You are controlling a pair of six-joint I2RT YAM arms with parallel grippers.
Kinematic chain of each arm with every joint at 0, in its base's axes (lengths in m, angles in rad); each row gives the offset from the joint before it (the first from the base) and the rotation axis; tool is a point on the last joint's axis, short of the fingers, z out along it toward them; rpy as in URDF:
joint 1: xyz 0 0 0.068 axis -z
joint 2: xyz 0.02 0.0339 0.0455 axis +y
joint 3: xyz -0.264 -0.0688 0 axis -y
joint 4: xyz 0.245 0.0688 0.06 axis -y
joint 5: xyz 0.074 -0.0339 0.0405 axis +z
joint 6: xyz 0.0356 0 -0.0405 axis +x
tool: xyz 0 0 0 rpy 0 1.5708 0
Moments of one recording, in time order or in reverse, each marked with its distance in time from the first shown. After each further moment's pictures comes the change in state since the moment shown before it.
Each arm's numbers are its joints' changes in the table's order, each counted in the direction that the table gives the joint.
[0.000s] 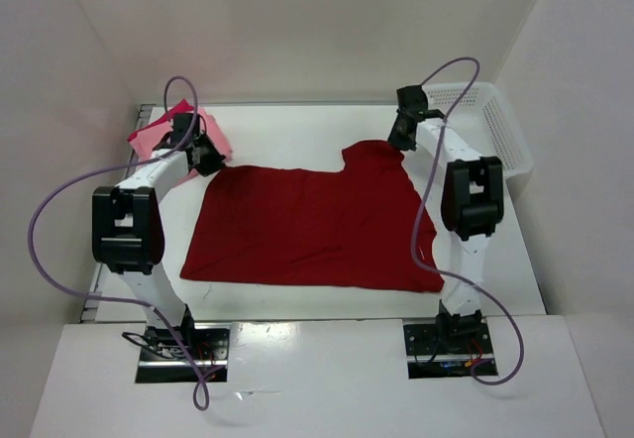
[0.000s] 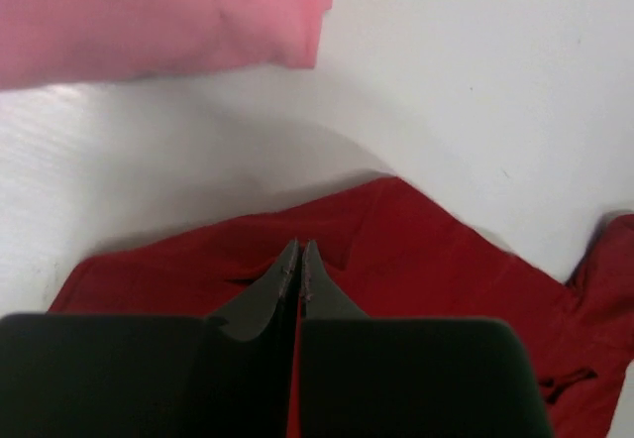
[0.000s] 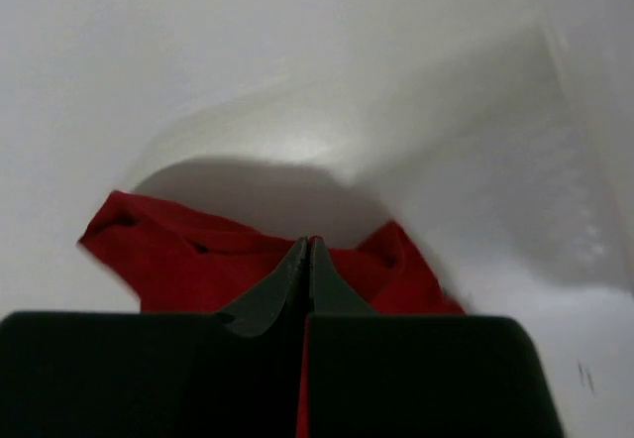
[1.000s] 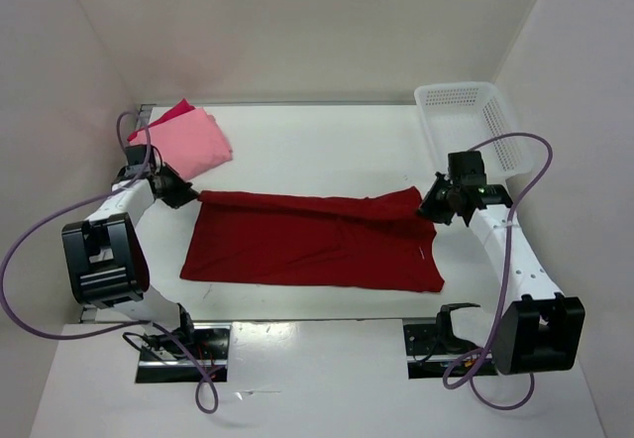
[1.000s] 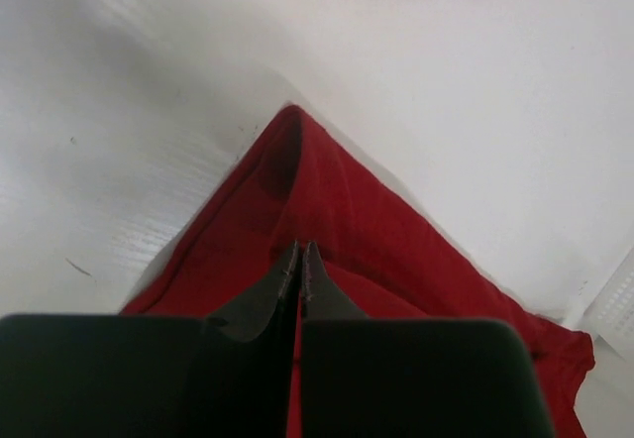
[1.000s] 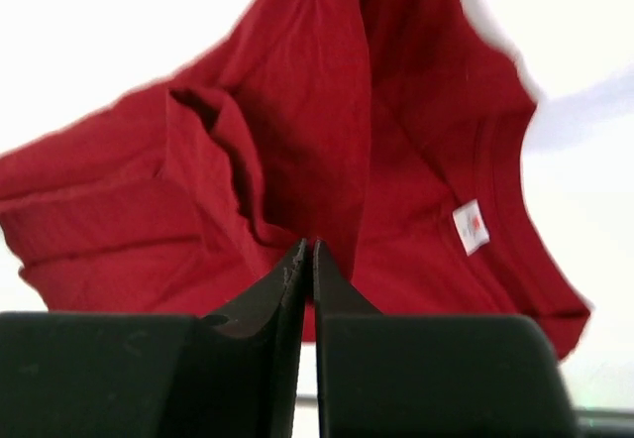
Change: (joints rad) left arm -0.266 -0.260 -0.329 -0.028 -0.229 0.000; right arm 0.107 -1.041 -0.873 -0.203 0.298 0.127
